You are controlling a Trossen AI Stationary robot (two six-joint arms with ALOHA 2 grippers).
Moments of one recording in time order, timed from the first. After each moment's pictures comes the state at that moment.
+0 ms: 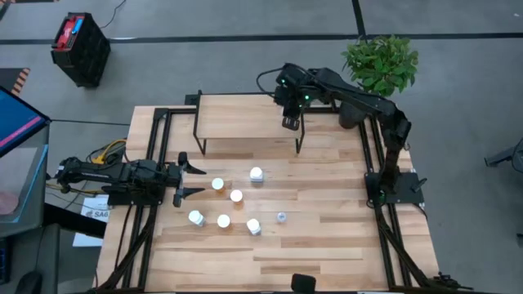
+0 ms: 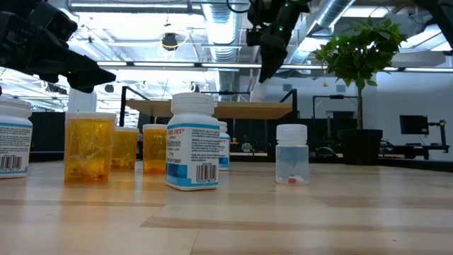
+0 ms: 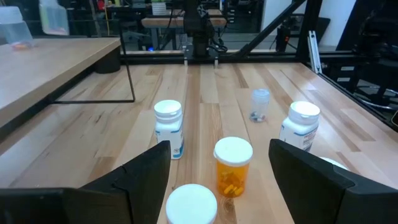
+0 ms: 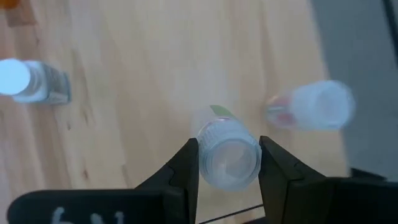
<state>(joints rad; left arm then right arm) -0.11 0.10 0.07 -0.14 -0.09 -0.02 -0.51 1.88 1.93 -1.13 0.00 -0.33</state>
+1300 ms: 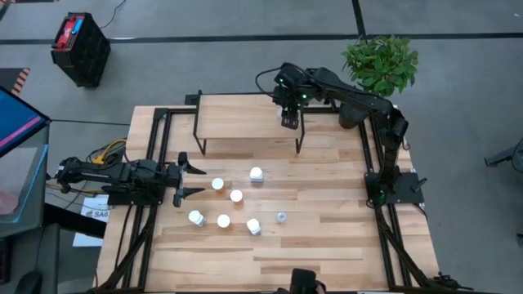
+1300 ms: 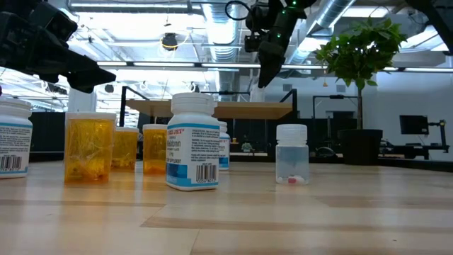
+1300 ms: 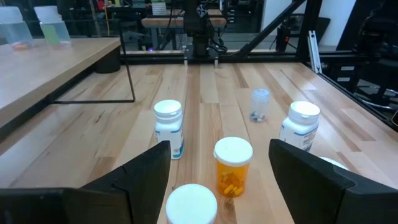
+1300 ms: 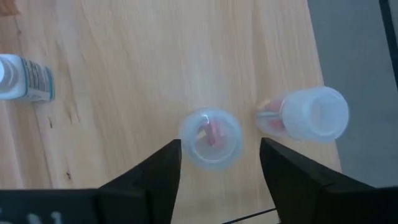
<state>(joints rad) -0.11 0.10 0.07 -0.14 -0.09 -0.02 -0.54 1.90 1.93 -1.12 0.00 -0.37</state>
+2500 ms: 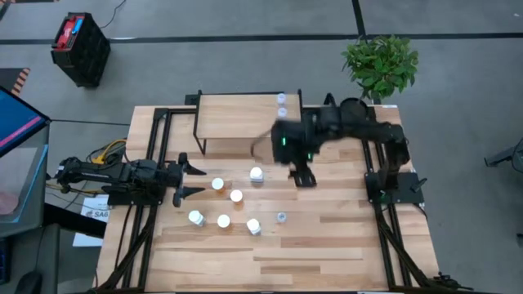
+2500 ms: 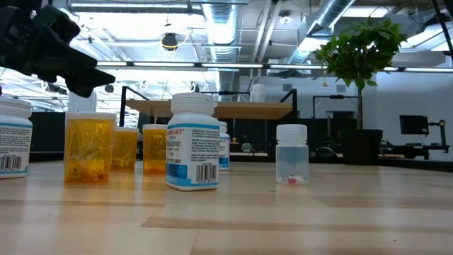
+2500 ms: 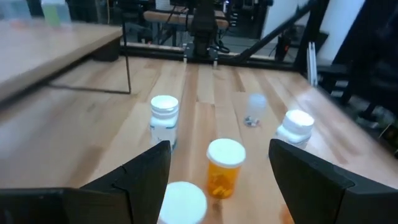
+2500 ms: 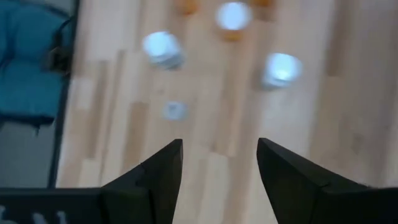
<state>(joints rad) -0.11 0.10 0.07 -0.14 -0.09 -0.17 0.03 1.88 2.25 -1.57 -0.19 -0.12</state>
